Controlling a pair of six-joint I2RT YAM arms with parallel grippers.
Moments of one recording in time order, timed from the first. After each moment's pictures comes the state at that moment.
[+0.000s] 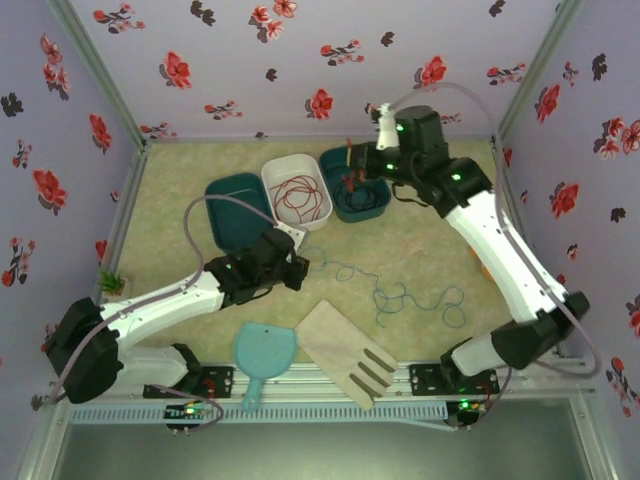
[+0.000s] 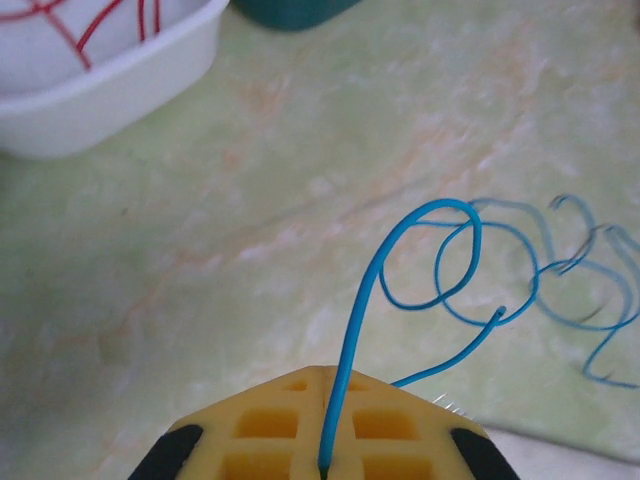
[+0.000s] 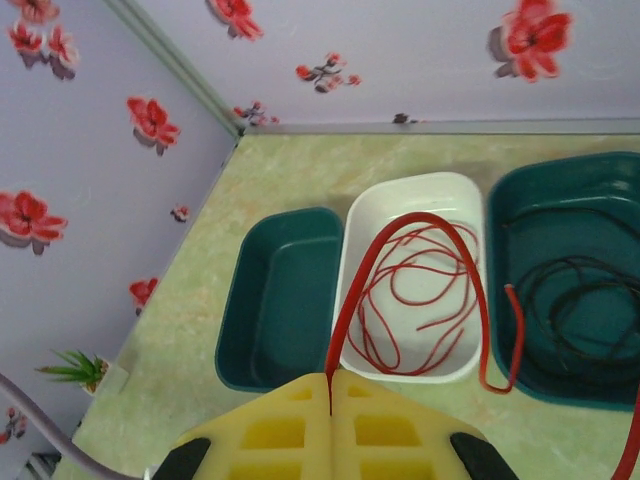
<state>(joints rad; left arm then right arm) -0.92 1.25 0.78 -0.30 -0.10 -0.45 0.56 1.48 1.71 -0.72 -0.23 0.41</state>
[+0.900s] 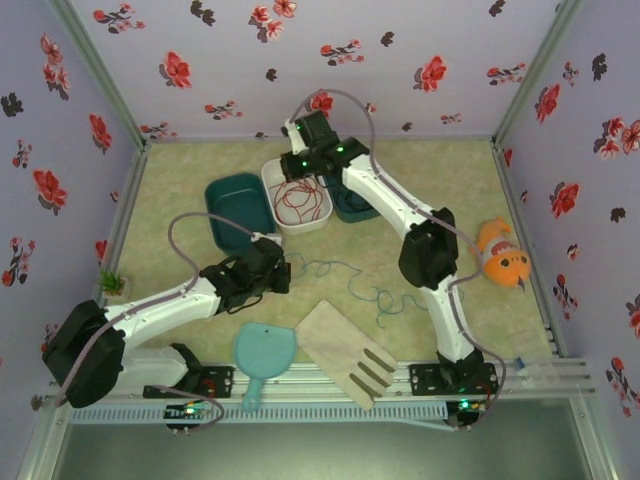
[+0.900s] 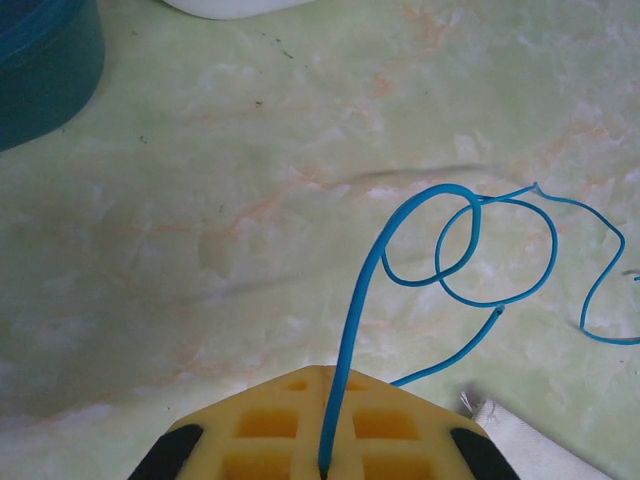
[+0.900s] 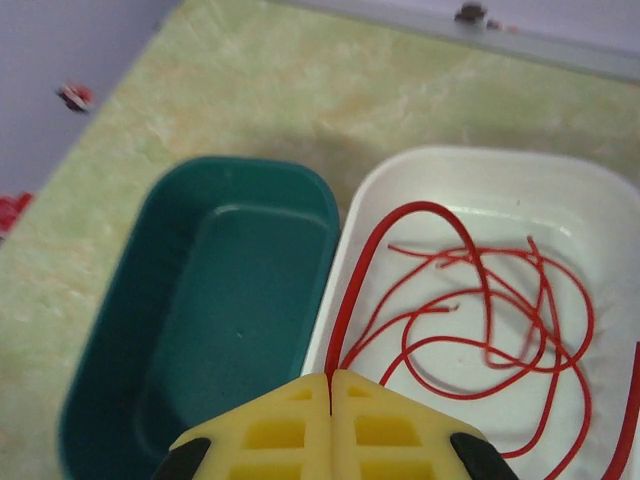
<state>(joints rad) -0.84 1.23 0.65 -0.28 -0.13 -0.65 0.67 2.27 2.24 -0.73 -0.19 0.24</state>
